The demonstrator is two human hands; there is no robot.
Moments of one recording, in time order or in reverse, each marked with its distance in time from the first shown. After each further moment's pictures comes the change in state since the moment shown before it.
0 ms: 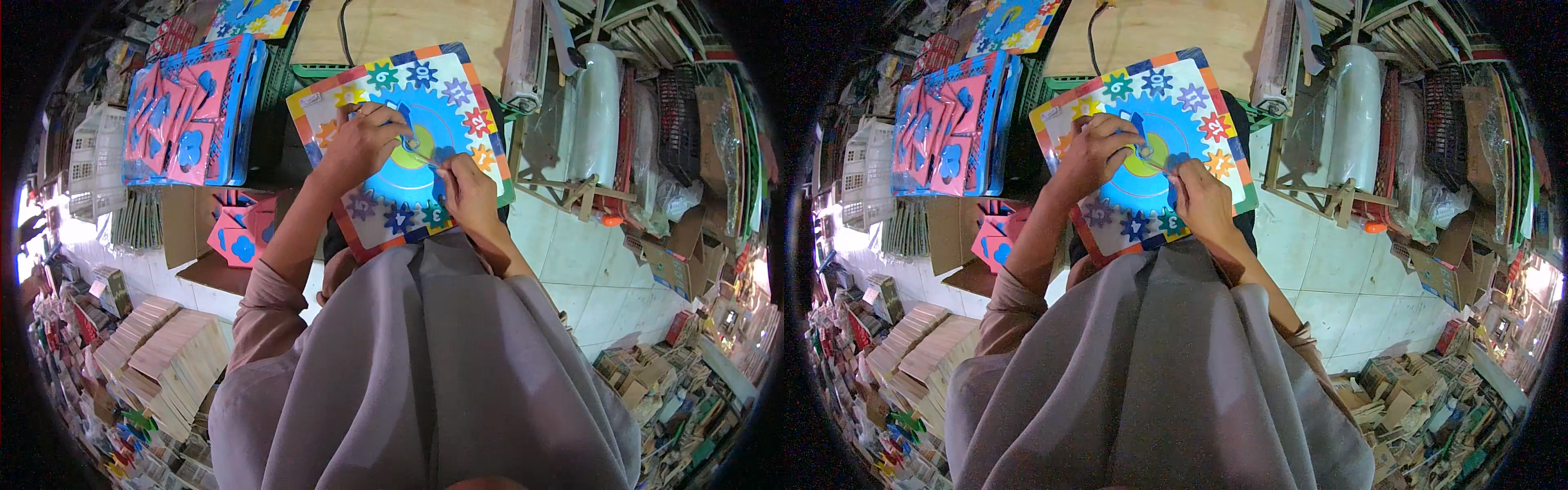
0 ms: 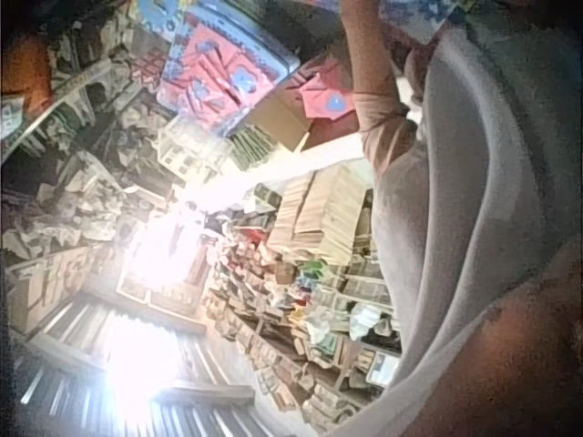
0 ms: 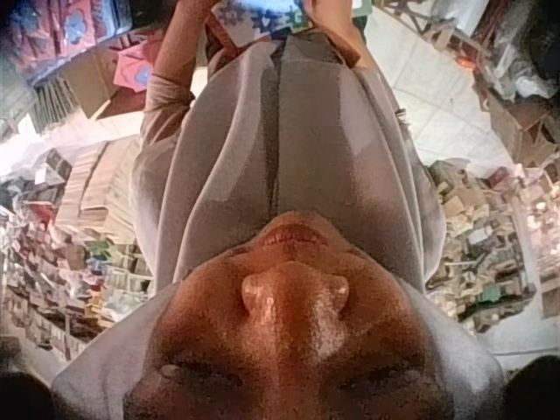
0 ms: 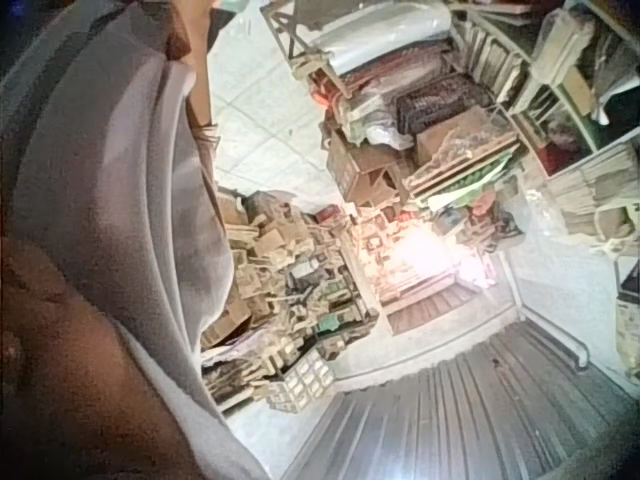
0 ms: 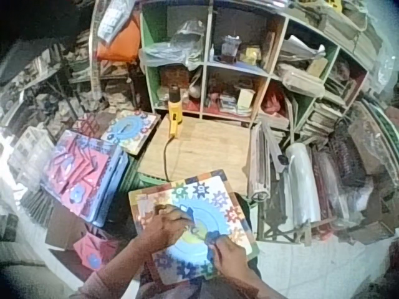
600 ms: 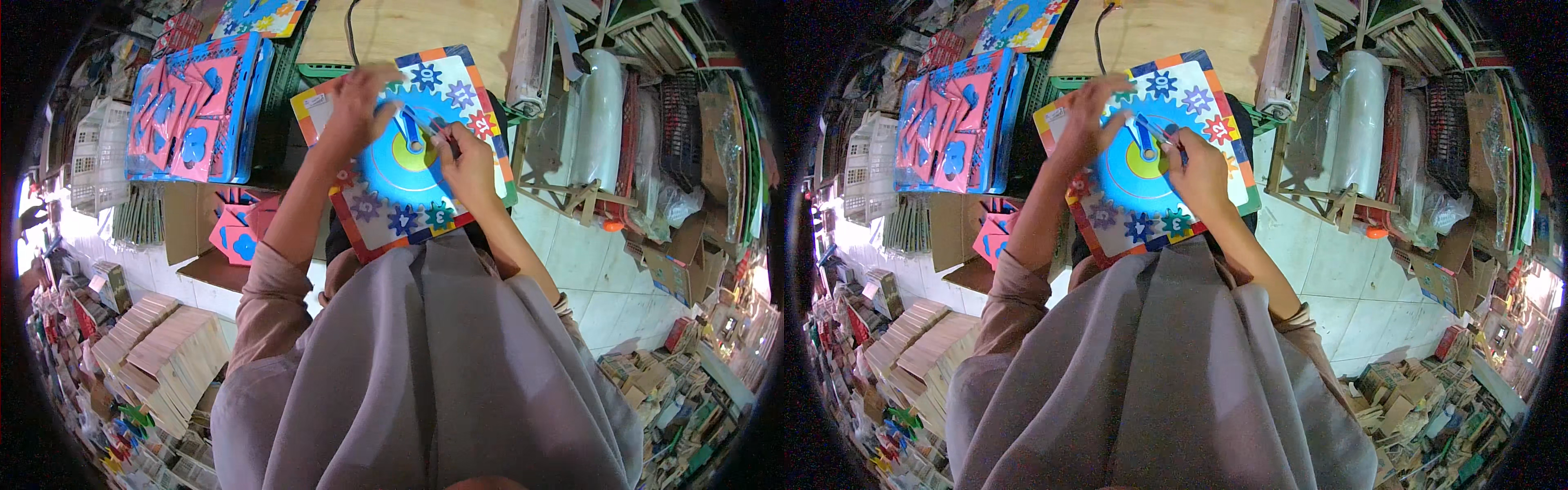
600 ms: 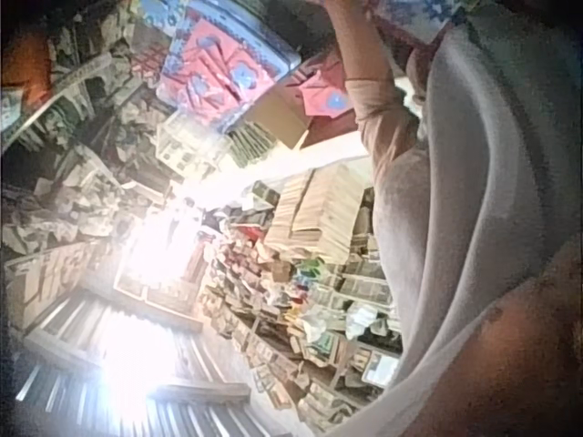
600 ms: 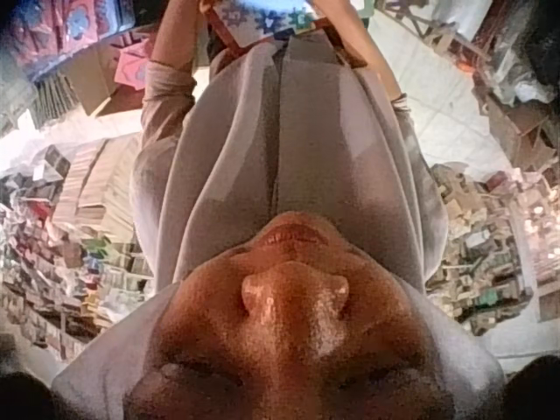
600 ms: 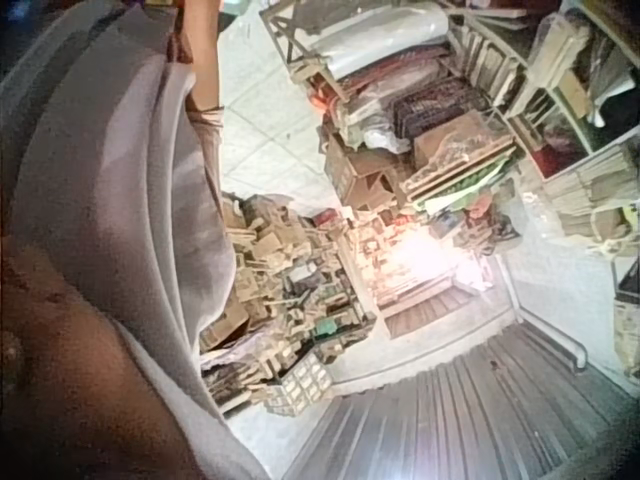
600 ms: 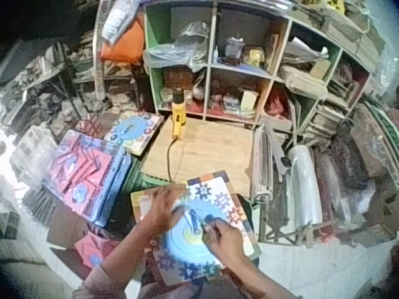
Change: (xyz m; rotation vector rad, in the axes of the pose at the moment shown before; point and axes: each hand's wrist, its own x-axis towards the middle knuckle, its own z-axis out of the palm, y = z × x) left_hand 0.028 -0.033 0.006 -0.292 0.243 0.030; right_hand 0.048 -0.006 0.008 0.142 0.016 0.159
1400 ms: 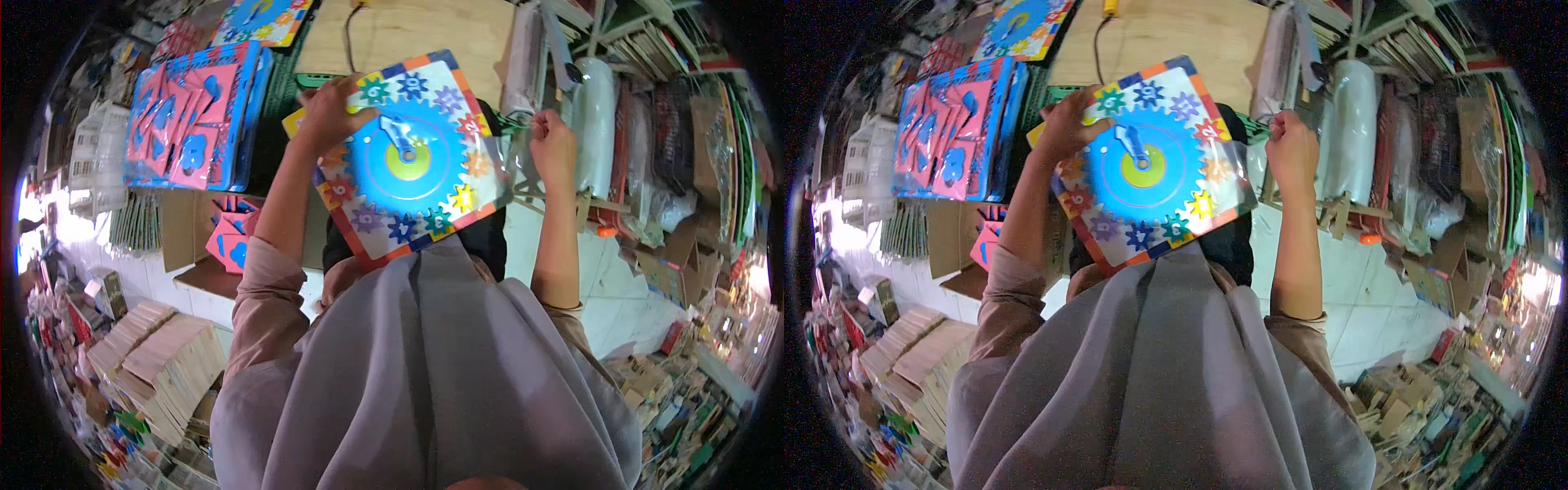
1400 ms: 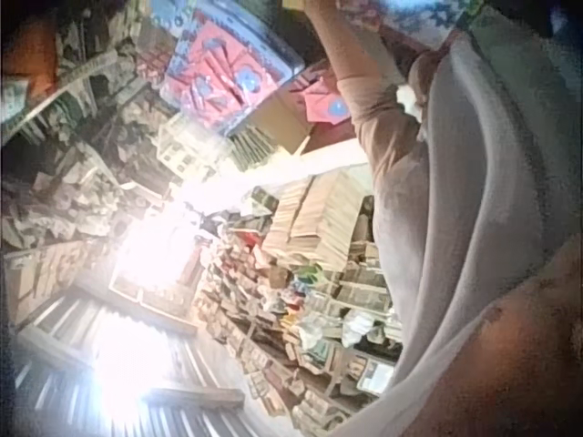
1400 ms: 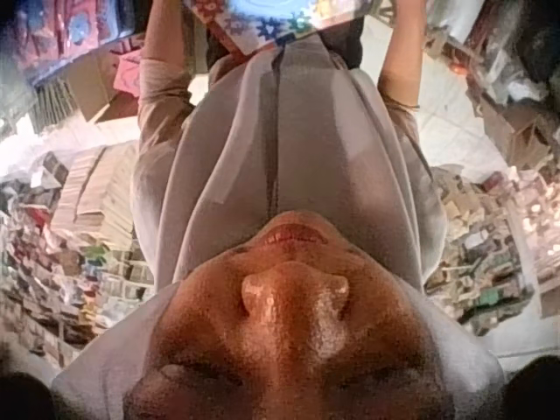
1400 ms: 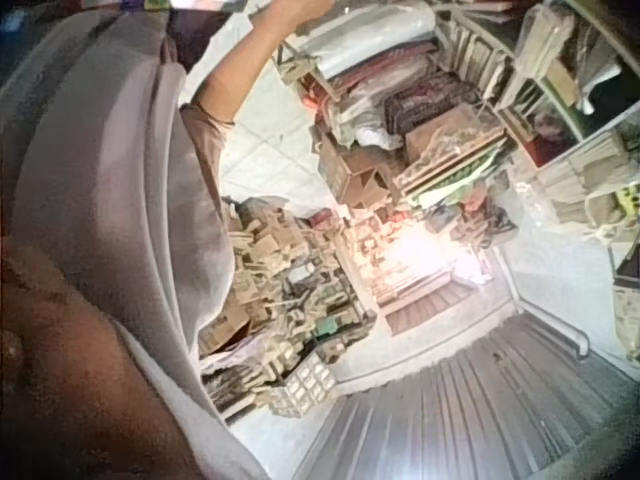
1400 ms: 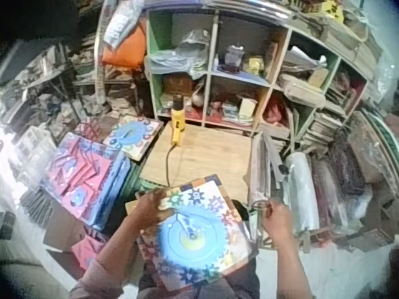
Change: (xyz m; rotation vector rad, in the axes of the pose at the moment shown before) left_hand 0.001 -0.028 -0.033 0.396 -0.214 -0.416; right_hand 0.041 0.061 -0.114 -0.553 0.127 0.221
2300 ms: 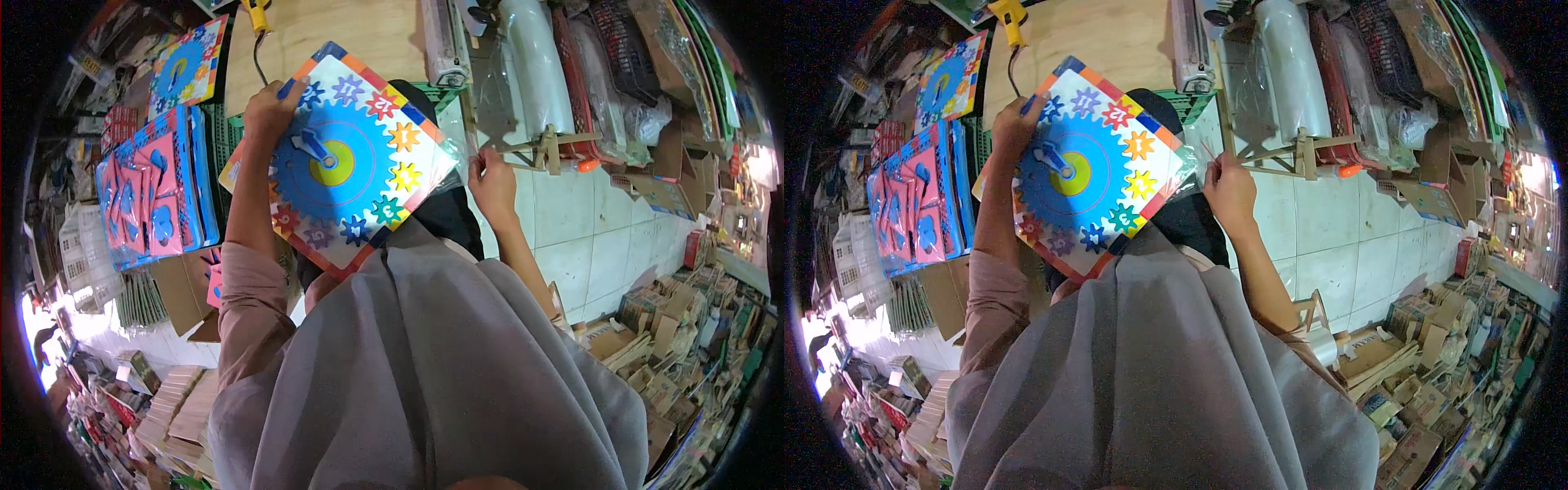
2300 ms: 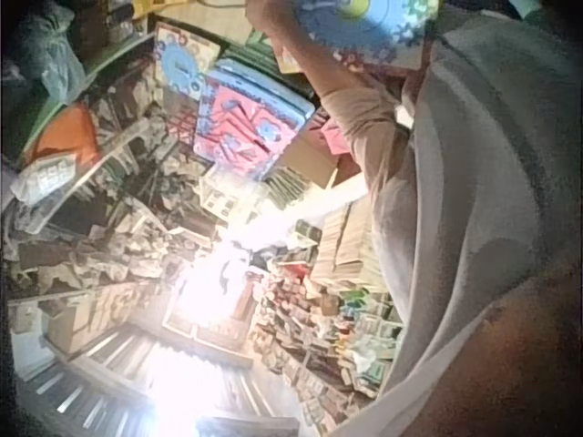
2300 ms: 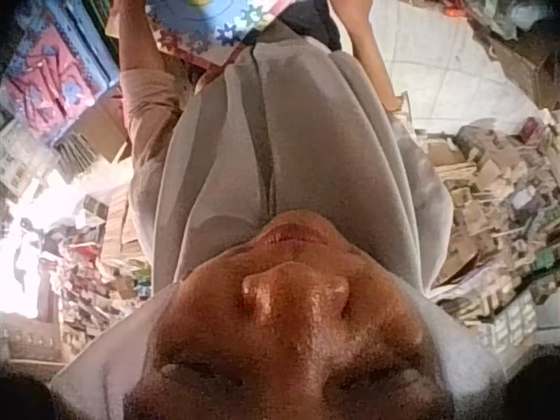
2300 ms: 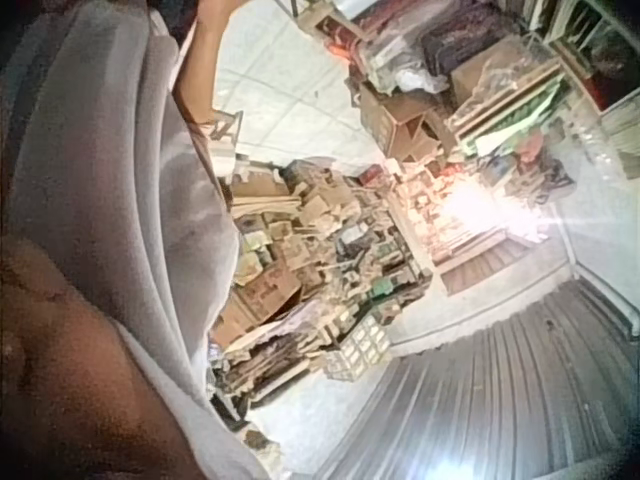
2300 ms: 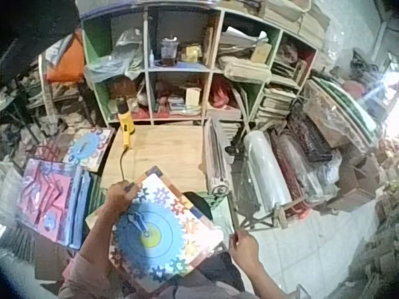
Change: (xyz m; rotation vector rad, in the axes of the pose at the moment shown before) left_hand 0.061 0.009 0.028 -0.001 0.056 -0.097; right_hand -0.121 0.032 0.027 0.147 0.067 0.143
